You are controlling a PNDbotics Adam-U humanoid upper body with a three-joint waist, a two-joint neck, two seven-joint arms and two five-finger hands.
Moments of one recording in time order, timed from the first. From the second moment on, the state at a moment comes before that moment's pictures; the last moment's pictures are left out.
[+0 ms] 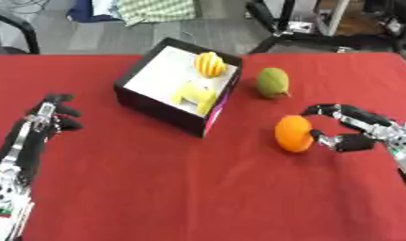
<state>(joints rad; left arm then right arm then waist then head) -0.10 0.30 -0.06 -1.82 -0.06 0.15 -0.02 -0.53 -0.50 0.12 -1.00 0.59 -0.70 0.43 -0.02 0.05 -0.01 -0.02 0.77</state>
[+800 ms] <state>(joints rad) -0.10 0.30 -0.06 -1.81 -0.06 0.16 -0.03 -0.57 -0.42 0.10 -0.91 0.74 -0.71 0.38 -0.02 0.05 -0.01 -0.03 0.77</state>
